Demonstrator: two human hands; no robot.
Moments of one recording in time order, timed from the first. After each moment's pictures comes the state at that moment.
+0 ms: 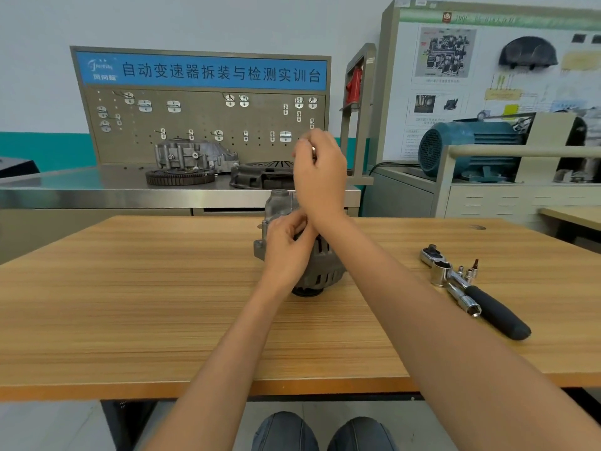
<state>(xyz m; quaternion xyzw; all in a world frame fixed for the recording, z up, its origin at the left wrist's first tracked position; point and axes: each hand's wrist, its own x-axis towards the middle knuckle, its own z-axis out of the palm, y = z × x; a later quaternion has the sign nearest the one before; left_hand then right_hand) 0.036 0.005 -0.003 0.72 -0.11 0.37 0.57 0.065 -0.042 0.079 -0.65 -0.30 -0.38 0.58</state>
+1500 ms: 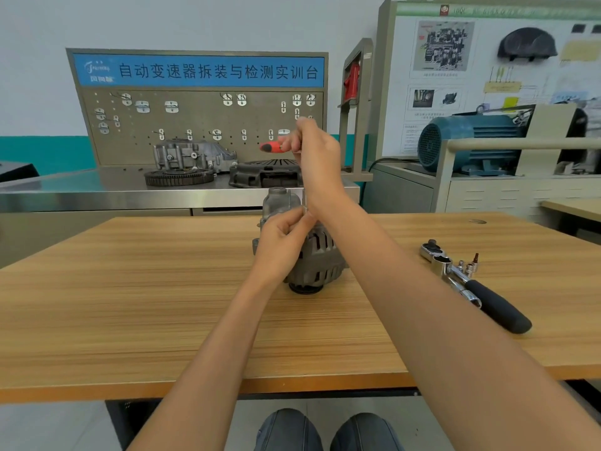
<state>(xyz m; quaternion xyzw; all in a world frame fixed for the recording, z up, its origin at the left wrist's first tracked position) 0.033 0.014 0.001 0.73 -0.14 0.31 0.60 0.060 -0.043 0.097 -0.53 -0.29 -0.13 0.78</state>
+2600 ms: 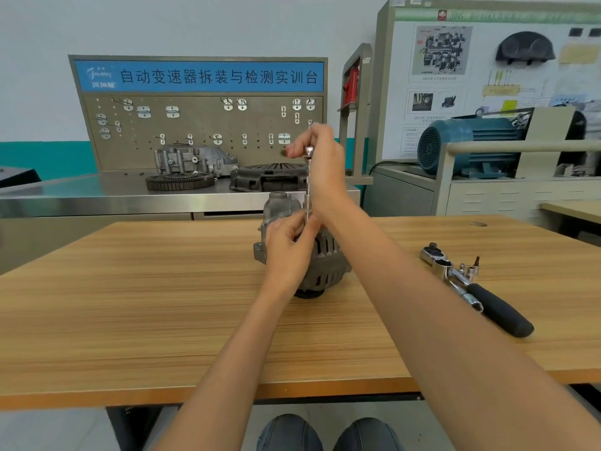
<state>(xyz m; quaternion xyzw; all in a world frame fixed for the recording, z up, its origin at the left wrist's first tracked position) 0.038 0.001 -0.004 0.73 -0.09 0.38 0.56 0.062 -0.049 0.095 -0.56 -0.28 -0.17 0.76</state>
